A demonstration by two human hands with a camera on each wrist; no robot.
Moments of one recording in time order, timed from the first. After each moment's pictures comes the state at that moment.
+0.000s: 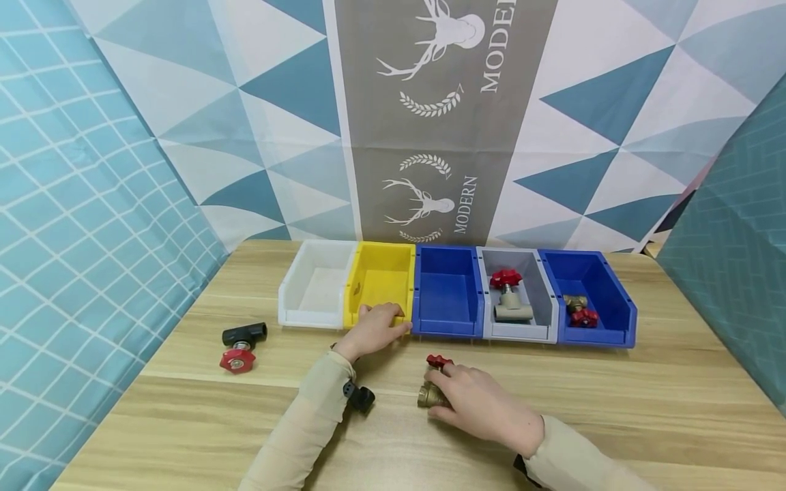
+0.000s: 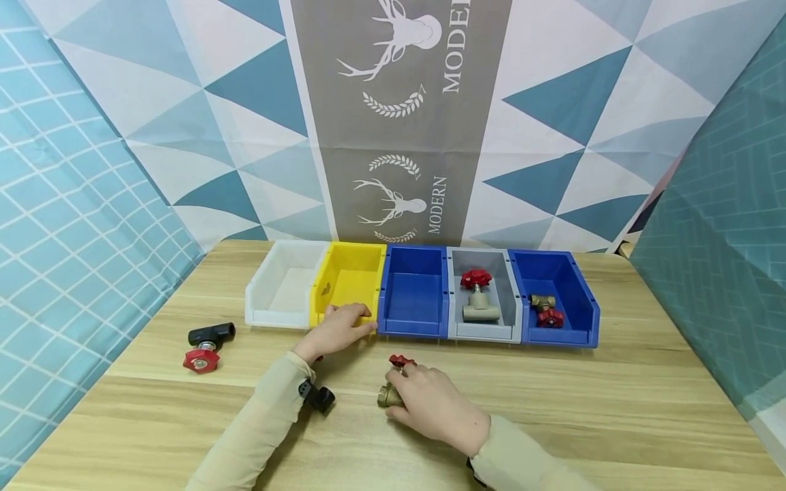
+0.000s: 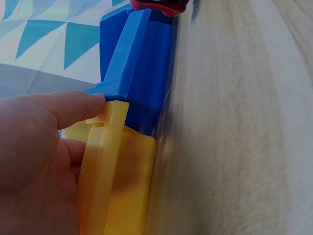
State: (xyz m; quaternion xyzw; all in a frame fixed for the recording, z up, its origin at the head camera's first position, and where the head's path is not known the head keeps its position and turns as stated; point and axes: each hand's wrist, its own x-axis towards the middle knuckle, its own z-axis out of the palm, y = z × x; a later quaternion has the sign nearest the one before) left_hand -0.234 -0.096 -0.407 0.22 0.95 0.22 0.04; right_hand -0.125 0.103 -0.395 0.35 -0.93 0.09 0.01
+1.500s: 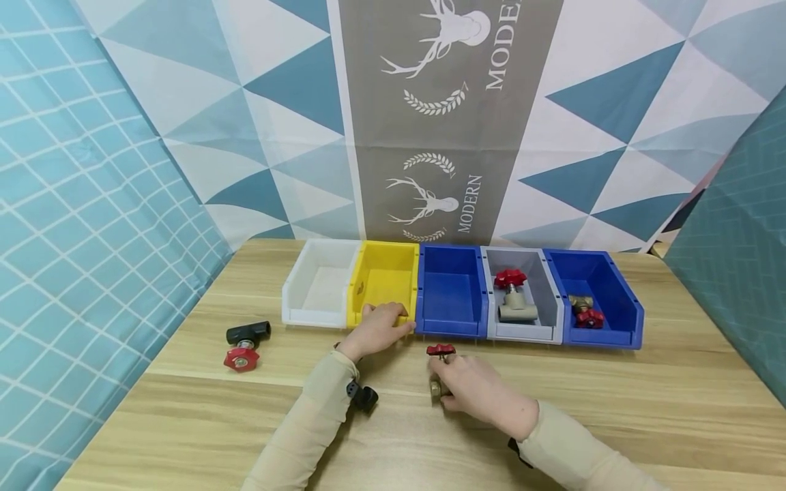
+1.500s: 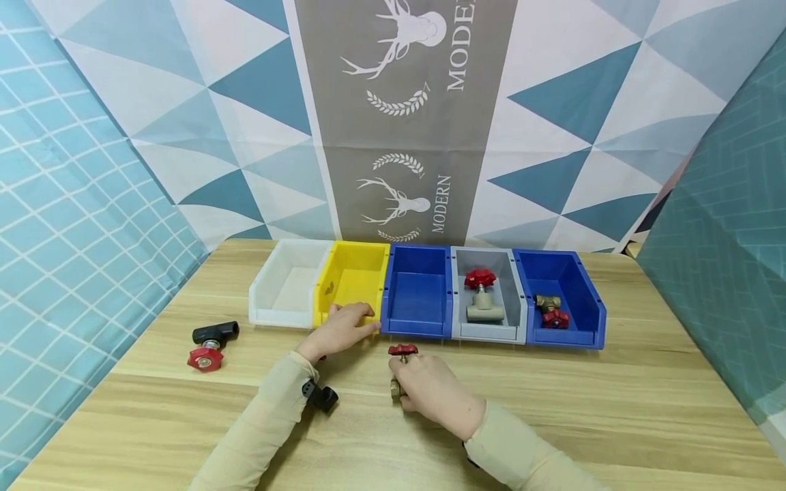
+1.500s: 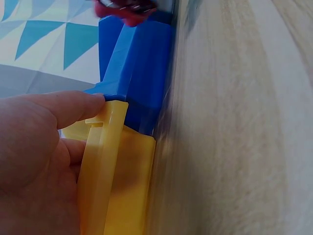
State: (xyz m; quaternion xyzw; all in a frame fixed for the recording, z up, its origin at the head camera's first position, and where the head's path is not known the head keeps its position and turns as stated) left_hand -0.233 -0.095 -0.406 0.22 0.95 0.21 0.04; right_hand -0.144 0.098 -0.391 0.38 -0.92 0.05 0.05
